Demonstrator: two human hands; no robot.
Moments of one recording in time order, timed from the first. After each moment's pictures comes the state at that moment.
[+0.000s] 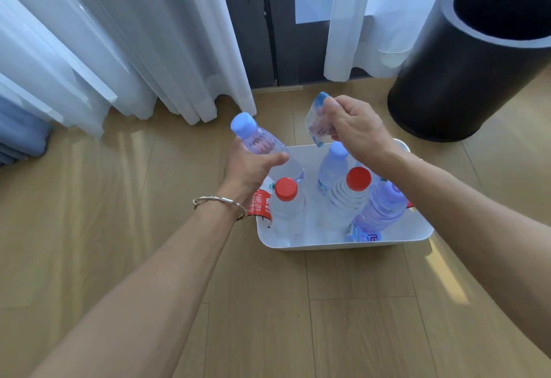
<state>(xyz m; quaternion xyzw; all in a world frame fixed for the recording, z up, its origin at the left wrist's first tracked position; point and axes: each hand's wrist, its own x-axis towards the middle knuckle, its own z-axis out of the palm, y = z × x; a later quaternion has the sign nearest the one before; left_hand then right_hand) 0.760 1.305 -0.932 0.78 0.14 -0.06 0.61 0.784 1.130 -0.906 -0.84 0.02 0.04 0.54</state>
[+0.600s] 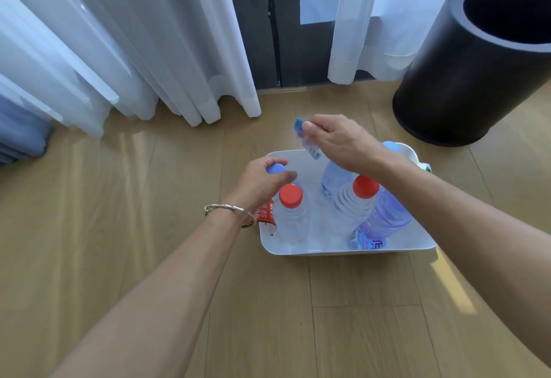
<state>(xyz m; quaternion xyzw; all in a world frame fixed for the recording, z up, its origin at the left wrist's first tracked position) 0.756 1.307 -0.945 0.82 0.14 -0.20 0.52 0.792 1.141 -0.911 -0.90 -0.08 0.13 0.40</state>
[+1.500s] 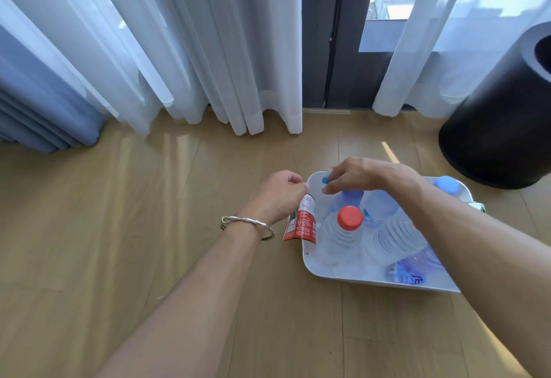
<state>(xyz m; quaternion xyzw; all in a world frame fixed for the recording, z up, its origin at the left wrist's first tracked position) 0.752 1.354 -0.915 0.86 0.15 -0.22 0.44 0.826 1.192 -0.929 -0.91 -0.12 0.37 0.16</state>
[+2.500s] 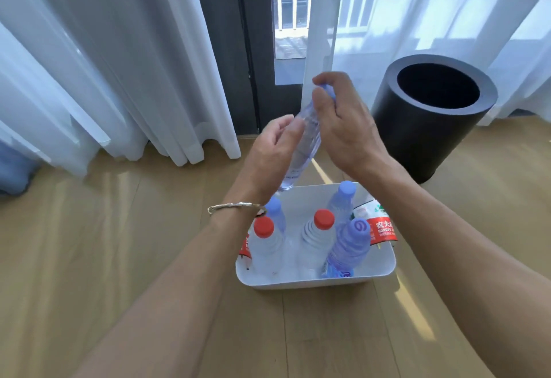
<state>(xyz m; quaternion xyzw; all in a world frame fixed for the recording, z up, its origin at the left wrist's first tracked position) 0.765 1.245 -0.839 0.79 -0.04 -0.05 0.62 0.771 1.117 -0.808 -0.87 -0.08 -0.16 0.46</state>
